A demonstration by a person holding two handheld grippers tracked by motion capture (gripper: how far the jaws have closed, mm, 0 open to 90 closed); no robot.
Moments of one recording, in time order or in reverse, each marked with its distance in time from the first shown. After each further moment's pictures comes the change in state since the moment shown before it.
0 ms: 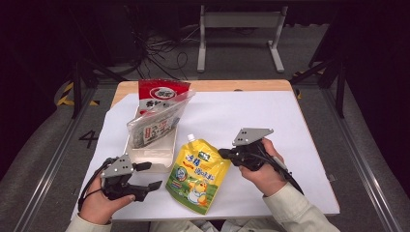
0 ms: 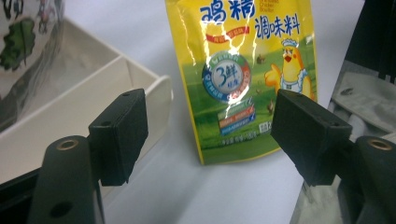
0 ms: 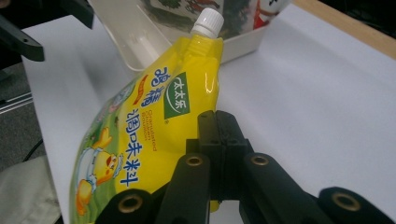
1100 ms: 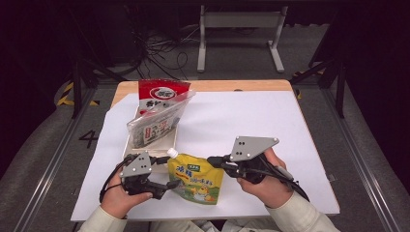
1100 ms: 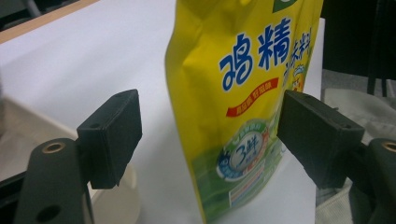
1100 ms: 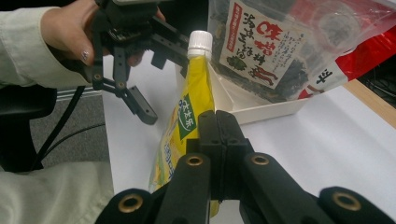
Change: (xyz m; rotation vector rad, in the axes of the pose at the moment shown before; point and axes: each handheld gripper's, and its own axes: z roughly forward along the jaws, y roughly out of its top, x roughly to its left) left arm -0.007 0.017 0.045 -0.116 -0.120 0.141; right arm 0.043 0.029 -0.034 -0.127 0.118 -0.202
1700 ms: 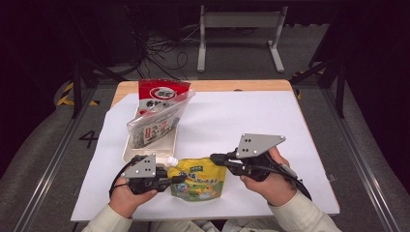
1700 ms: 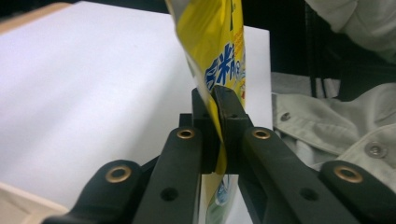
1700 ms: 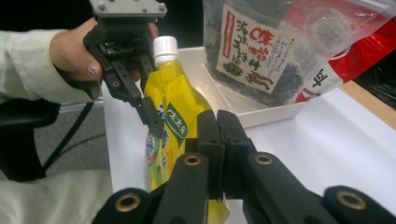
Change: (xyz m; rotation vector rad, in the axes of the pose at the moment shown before) left arm -0.008 0.007 0.001 -0.044 -0.162 0.039; right arm -0.009 -0.006 -0.006 -0.057 0.016 0.043
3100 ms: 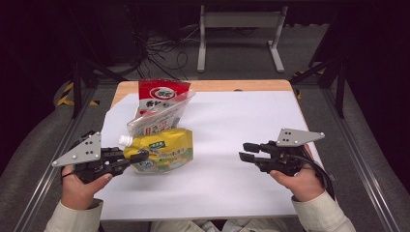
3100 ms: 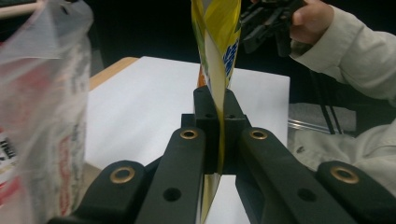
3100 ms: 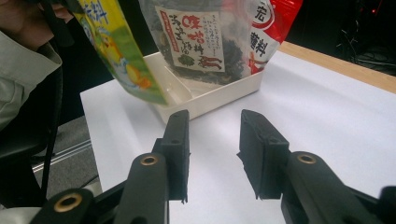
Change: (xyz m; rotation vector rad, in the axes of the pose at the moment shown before) left arm 0.007 0.046 -0.107 -0.130 0.158 0.033; right arm -0.041 -0.056 -0.046 -0.092 -0.068 0.238
